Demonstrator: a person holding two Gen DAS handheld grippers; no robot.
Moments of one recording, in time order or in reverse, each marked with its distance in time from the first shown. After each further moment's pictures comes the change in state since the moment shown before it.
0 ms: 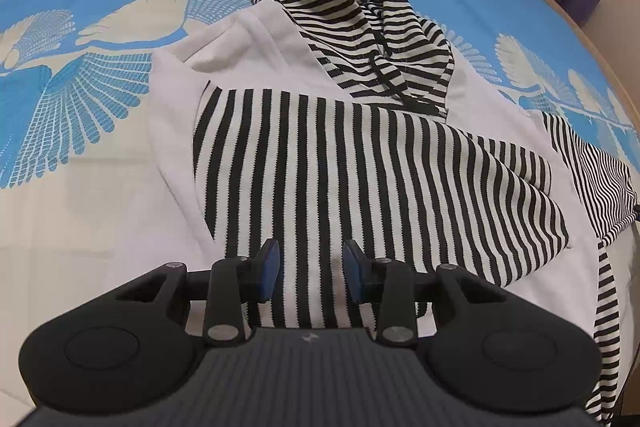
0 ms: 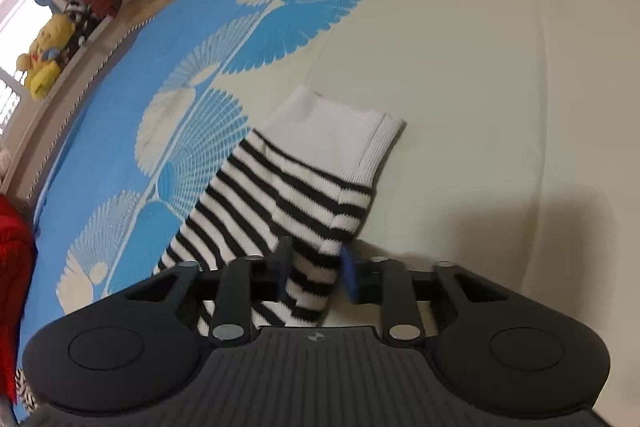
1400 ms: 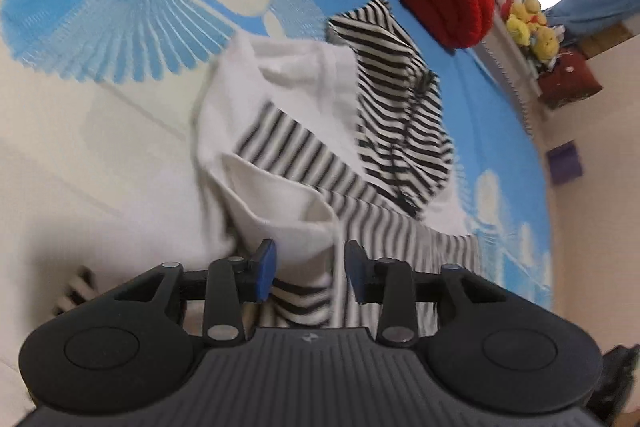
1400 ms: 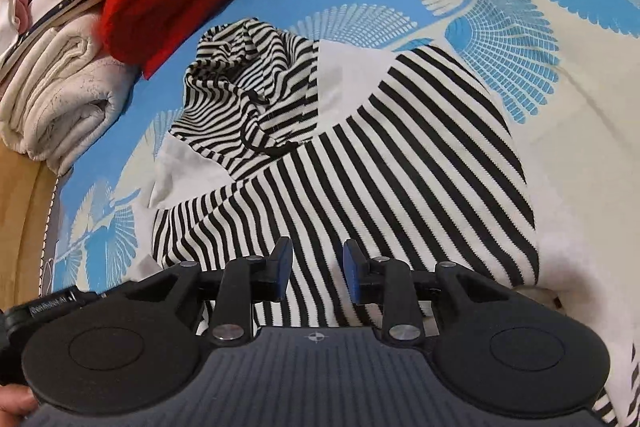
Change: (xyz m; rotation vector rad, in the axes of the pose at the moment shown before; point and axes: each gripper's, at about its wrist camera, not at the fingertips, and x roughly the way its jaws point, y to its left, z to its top) left arm -0.017 0.070 0.013 -0.524 -0.027 -0.259; right arm -0.115 0.228 -0.303 -0.680 0.496 0.379
